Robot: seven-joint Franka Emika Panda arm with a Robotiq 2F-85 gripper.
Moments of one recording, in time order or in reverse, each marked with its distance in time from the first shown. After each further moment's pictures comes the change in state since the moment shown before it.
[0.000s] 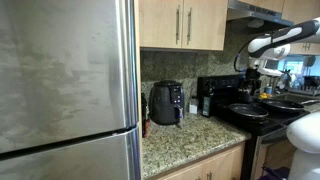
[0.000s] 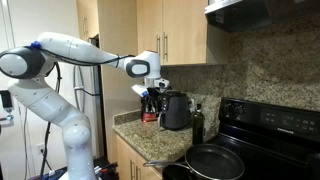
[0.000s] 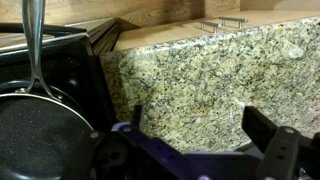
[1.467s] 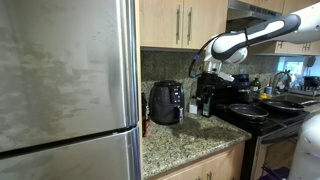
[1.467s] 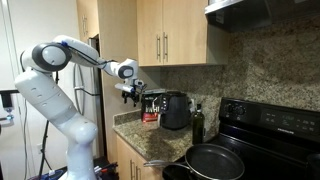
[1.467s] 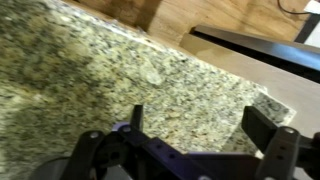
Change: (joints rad) arm 0.364 0.115 0.396 0.024 0.295 0.089 0.030
